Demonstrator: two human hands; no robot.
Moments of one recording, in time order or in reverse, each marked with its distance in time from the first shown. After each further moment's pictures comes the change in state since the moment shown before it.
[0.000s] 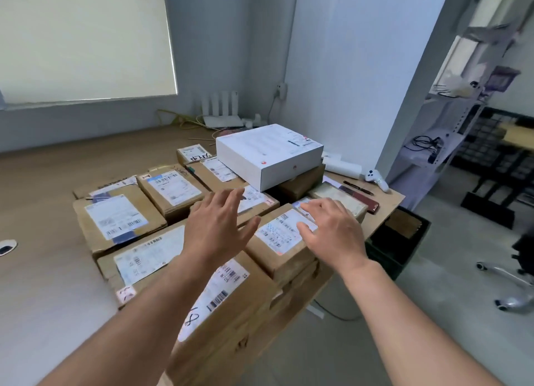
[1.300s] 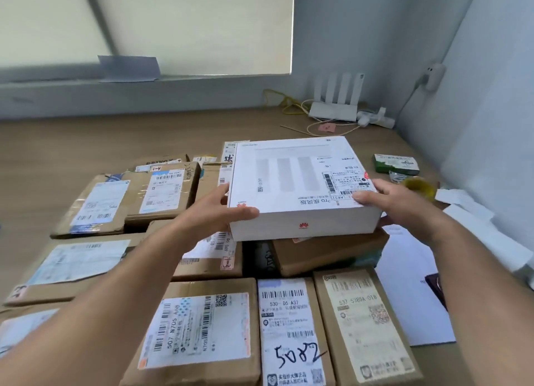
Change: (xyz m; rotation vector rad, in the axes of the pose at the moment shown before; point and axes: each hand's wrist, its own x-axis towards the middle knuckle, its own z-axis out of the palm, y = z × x) left_hand 0.185 0.034 0.089 -0.892 -0.104 -0.848; right_hand 0.307 0.210 0.142 0.889 -0.991 0.084
